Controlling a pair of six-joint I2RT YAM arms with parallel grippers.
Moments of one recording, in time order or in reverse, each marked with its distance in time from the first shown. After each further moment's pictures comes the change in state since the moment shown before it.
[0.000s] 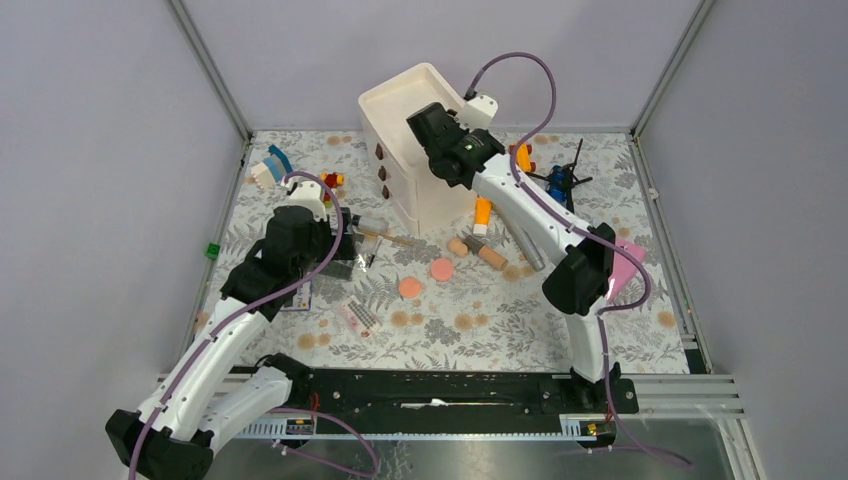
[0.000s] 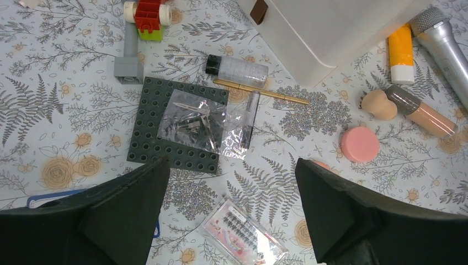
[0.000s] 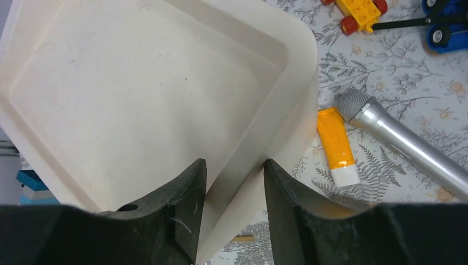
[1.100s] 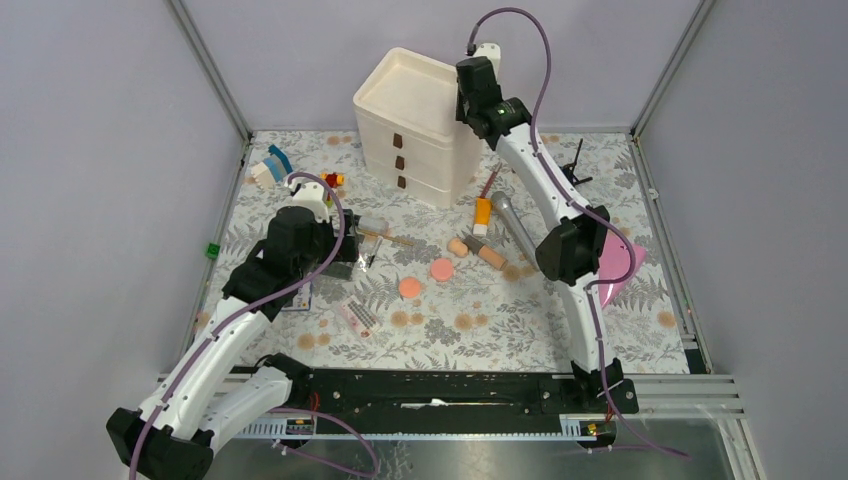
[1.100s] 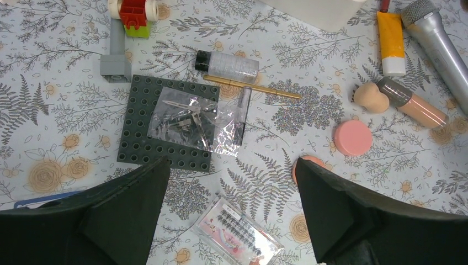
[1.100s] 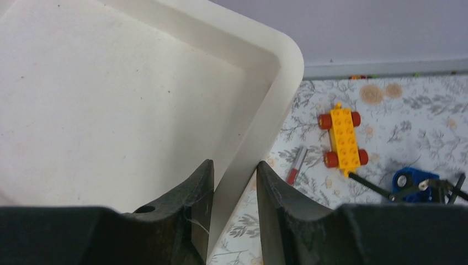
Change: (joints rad) left arm 0.000 0.003 -0.012 0.010 0.040 0.000; right arm -0.246 0.245 0.337 0.187 -0.338 -0.695
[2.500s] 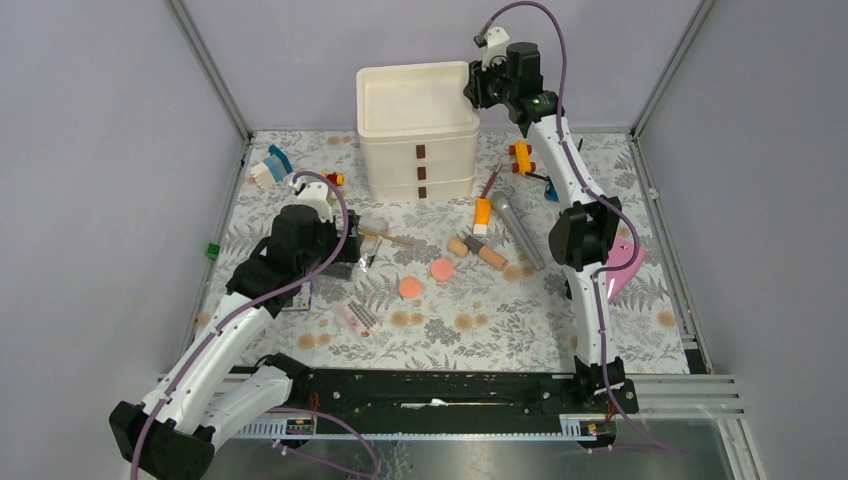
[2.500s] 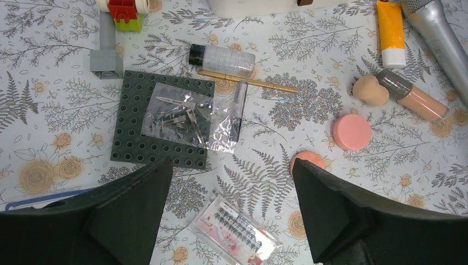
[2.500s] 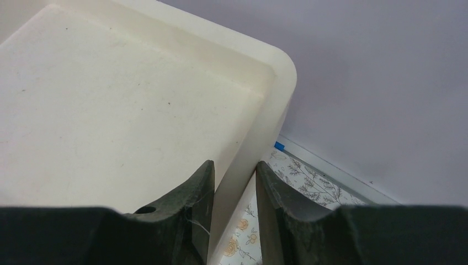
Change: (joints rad) left arm 0.000 0.027 0.000 0.001 0.023 0.000; right arm -0.208 0.114 0.066 0.251 -0.735 -0.421
